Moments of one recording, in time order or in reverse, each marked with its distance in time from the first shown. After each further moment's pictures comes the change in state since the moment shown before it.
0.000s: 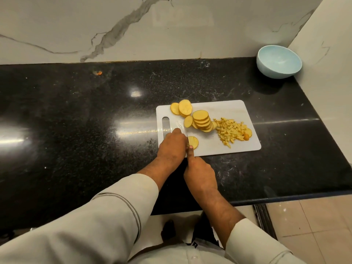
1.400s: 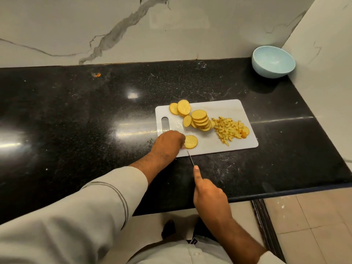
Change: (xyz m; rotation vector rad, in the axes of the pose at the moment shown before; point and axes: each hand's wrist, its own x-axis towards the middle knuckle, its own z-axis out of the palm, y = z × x) left_hand 0.004 -0.021 -0.013 0.214 -0.077 0.220; right_hand -0.073 0.023 0.006 -0.069 0.012 -0.027
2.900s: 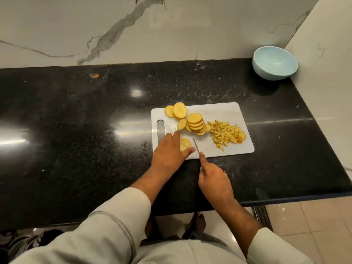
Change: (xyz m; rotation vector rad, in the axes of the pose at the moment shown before) left_hand -0.006 0.022 0.031 -0.137 0.194 -0.207; right_hand 0.056 0.034 -0.031 0.142 0.020 0.026
